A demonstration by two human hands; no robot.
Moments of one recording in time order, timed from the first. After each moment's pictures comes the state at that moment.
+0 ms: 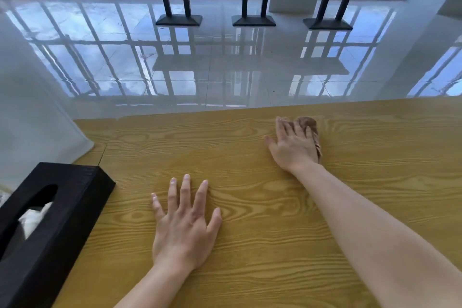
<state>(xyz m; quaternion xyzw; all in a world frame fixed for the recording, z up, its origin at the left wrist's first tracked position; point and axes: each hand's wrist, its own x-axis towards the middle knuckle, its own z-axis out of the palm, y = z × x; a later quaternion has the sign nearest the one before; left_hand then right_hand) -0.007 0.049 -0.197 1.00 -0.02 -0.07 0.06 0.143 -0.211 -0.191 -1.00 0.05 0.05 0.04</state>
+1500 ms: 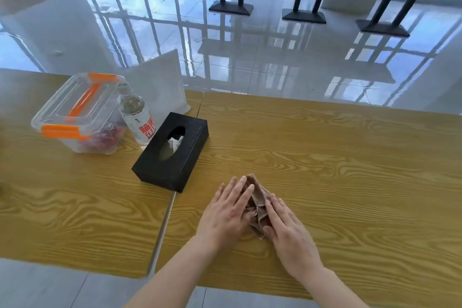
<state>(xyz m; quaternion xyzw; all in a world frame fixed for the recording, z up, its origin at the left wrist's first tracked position) -0.151 0.138 -0.178 0.97 -0.16 -0.05 0.15 -0.174 -0.072 -0.197 -0.97 -0.16 0.01 0.16</state>
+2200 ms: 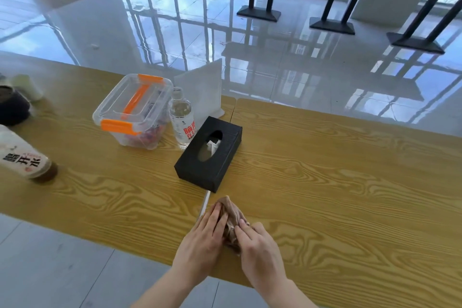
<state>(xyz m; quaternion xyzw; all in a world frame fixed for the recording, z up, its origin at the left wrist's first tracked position) -0.234 0.242 -0.195 0.99 -0.08 -0.04 0.13 -0.208 0.064 -0.178 -0.95 -0.27 -0.05 0.16</state>
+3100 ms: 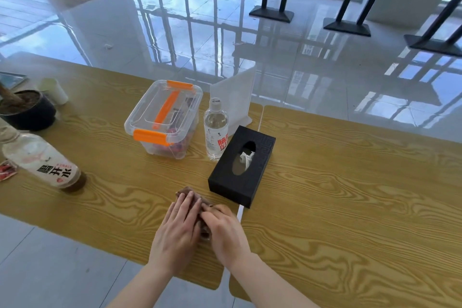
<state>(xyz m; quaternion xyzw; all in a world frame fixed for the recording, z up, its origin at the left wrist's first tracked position) -0.223 0.384 -0.189 0.99 0.02 0.07 0.16 -0.165 0.232 -0.179 -0.90 -0.34 0.03 0.29</state>
